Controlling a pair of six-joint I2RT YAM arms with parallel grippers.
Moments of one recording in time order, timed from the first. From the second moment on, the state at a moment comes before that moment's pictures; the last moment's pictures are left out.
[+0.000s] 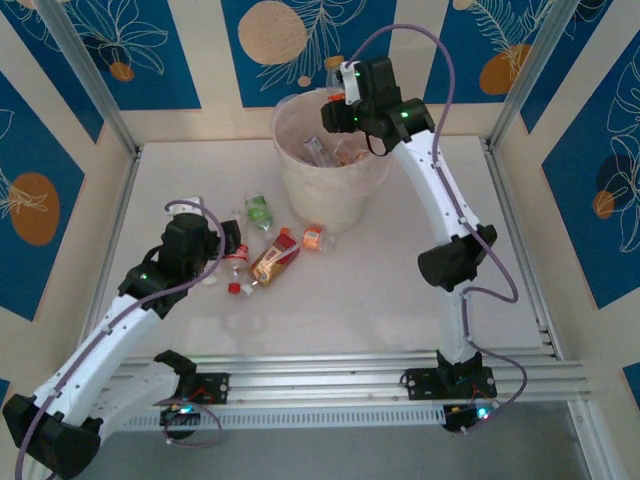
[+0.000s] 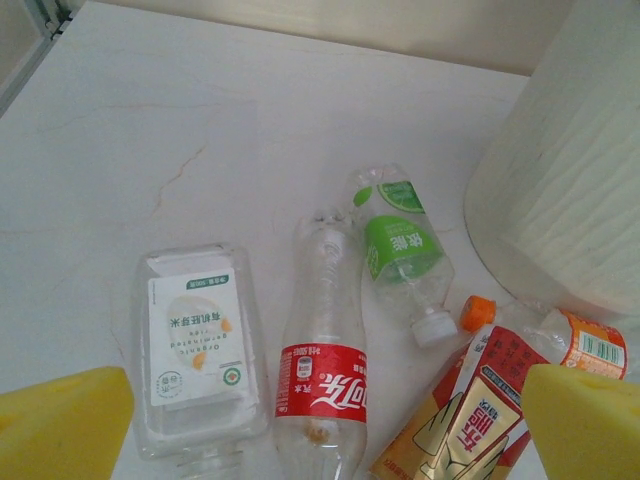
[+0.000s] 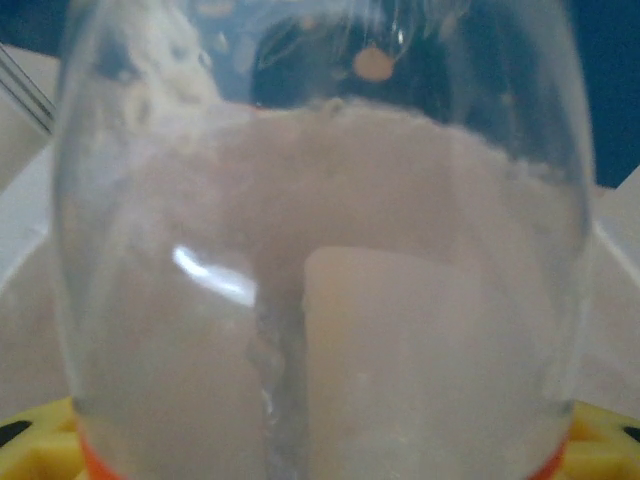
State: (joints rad) left arm -0.48 0.88 0.86 -0.58 -0.39 -0.44; right arm 0.45 2.13 2.56 -1.02 -0.01 0.09
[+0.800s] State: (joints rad) left arm -0.48 0.87 0.86 -0.60 -0.39 -0.44; right arm 0.45 2.25 2.59 -1.09 0.04 -0.05
